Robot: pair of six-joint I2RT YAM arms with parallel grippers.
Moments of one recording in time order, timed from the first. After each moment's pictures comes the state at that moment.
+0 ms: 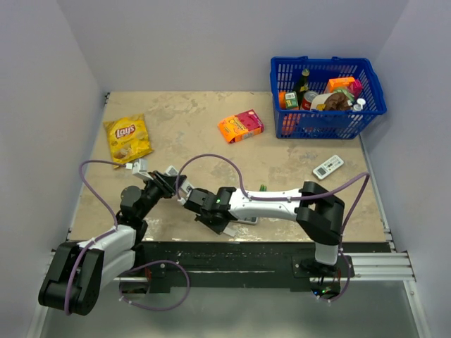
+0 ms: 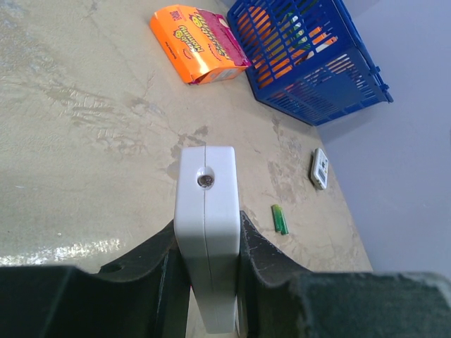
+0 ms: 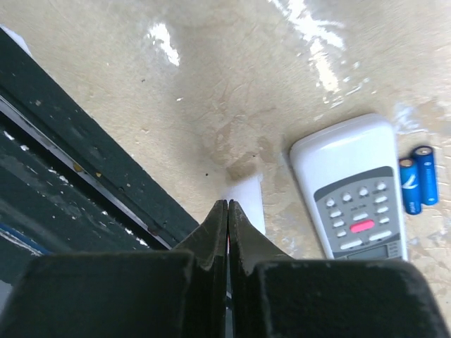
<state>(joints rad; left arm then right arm) -0.20 1.02 0.05 0.90 0.32 -0.81 1.24 1.87 1.32 -0.75 0.13 0.23</state>
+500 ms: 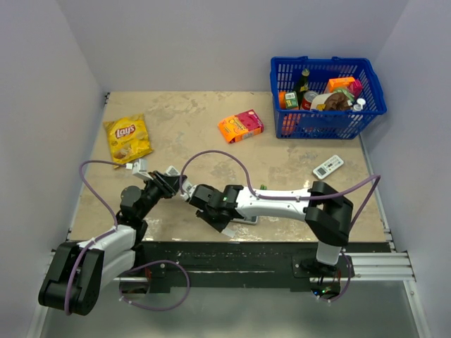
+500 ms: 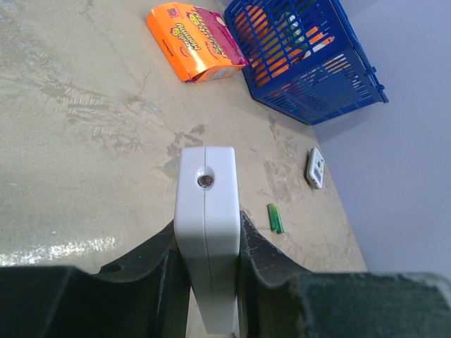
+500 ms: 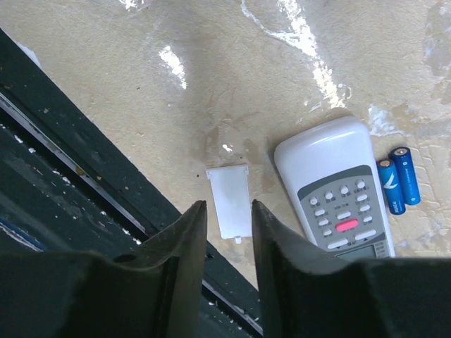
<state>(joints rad) -0.20 1.02 0.05 0.90 0.33 -0.83 1.22 1.80 1.27 -0.69 0.13 0.23</state>
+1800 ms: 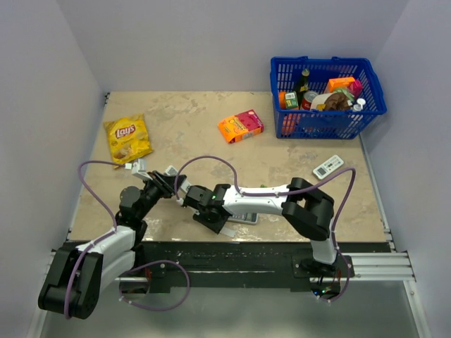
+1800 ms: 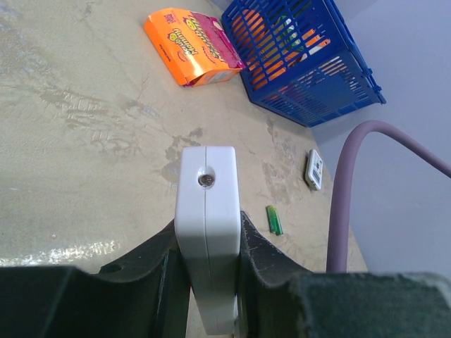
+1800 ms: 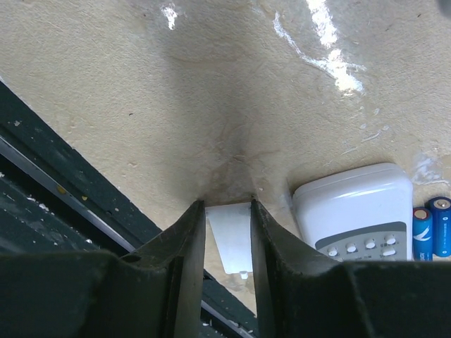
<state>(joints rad) -0.20 0.99 0.05 0.89 0.33 -0.82 1.20 1.96 1.35 -0.71 0.06 0.16</state>
